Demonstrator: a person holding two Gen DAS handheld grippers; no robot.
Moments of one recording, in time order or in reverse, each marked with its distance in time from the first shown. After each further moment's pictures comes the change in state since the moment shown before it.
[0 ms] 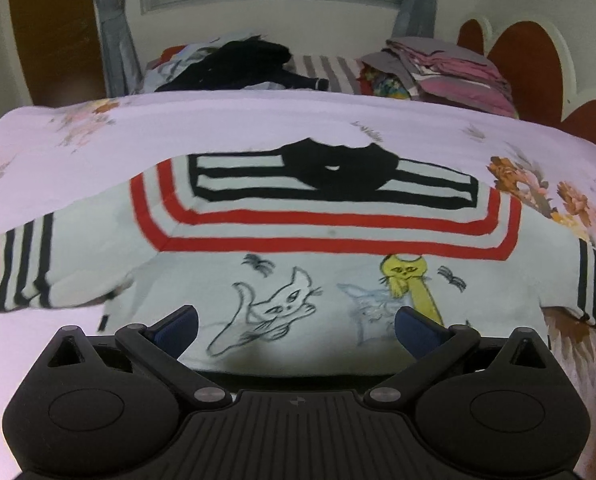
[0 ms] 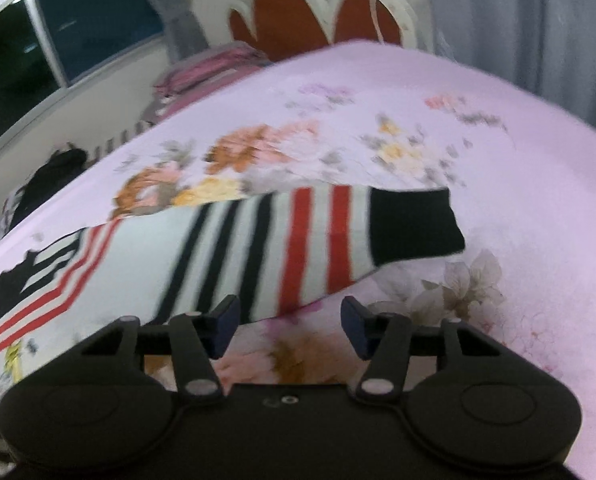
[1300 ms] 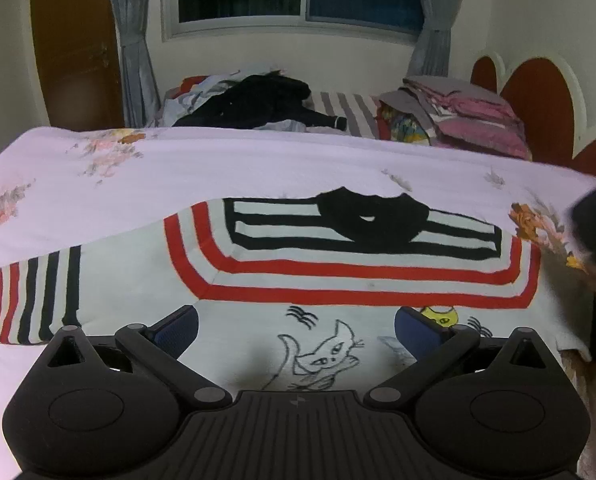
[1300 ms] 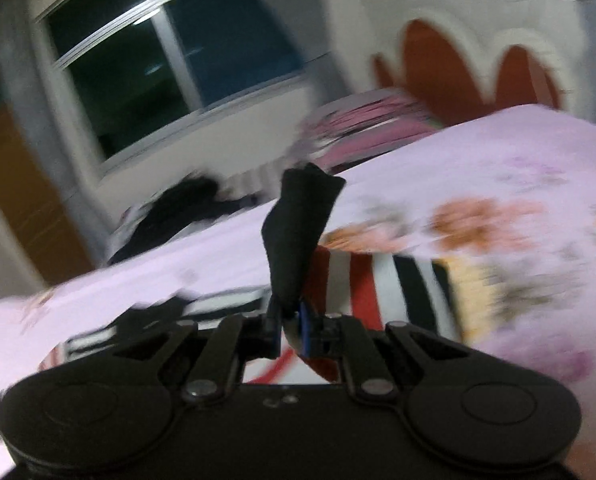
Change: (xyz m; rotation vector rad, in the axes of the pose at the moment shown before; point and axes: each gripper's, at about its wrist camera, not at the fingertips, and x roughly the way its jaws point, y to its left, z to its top) left arm -0.007 0.047 0.019 -0.051 -0.109 0.018; right arm 0.019 0.192 0.007 -0.227 -0.108 0.421
